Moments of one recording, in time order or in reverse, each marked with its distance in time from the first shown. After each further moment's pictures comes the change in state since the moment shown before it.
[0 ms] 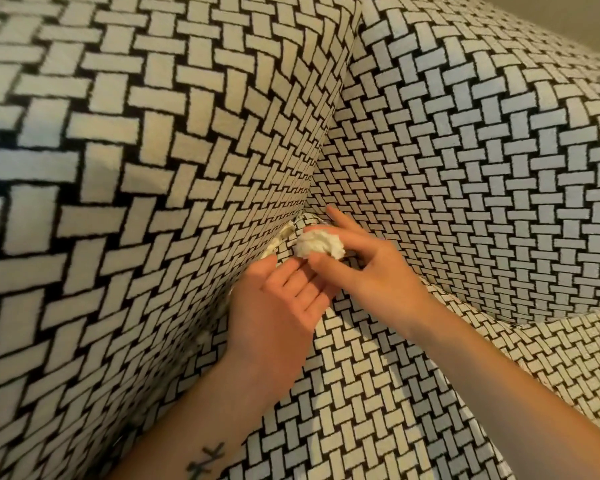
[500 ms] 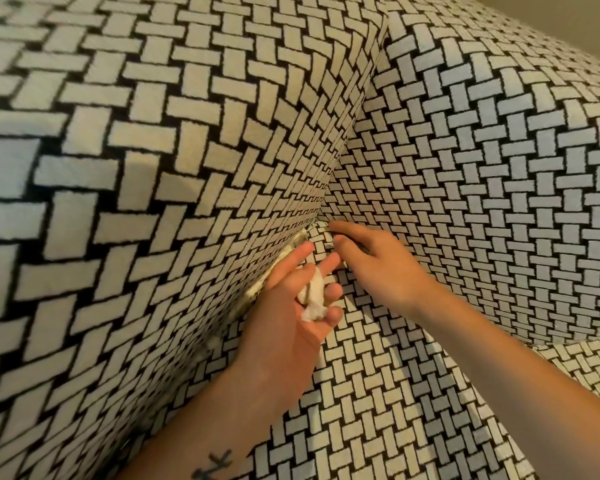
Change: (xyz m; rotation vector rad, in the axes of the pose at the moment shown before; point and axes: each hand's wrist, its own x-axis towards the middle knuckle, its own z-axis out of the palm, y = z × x) left_hand 0.002 0.001 -0.001 0.092 0.017 0.109; right_hand 0.033 0.001 -0.006 -0.264 0.008 0.056
